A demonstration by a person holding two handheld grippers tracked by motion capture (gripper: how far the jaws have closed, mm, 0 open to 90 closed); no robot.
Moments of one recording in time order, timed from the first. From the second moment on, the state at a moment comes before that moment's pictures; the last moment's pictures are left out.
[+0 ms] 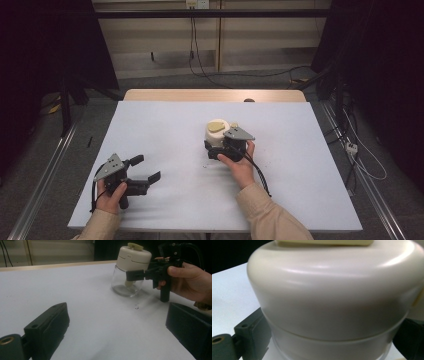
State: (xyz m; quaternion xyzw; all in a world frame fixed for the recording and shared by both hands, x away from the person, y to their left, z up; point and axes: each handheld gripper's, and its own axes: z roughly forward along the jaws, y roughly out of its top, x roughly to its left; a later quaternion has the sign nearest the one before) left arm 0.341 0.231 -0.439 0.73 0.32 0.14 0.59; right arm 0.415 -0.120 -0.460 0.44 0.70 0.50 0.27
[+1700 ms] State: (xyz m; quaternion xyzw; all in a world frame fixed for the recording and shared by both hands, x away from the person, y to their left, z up) left arm 0.391 0.144 -0.412 0.75 0.31 0.10 0.58; right arm 0.417 -0.121 -0.461 0.45 0.70 0.49 0.25
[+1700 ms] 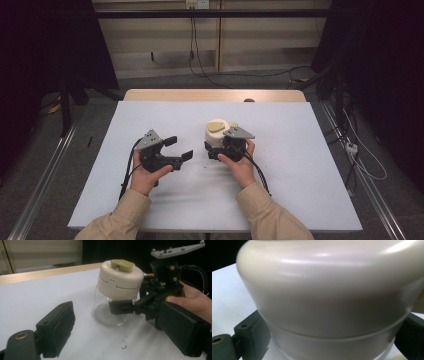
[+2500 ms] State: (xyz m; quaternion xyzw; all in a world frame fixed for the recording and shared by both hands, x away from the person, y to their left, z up) left arm 0.403 0.128 -0.397 0.75 0.31 0.09 0.57; right arm 0.417 -0.120 -0.461 0.45 0.71 0.48 0.25
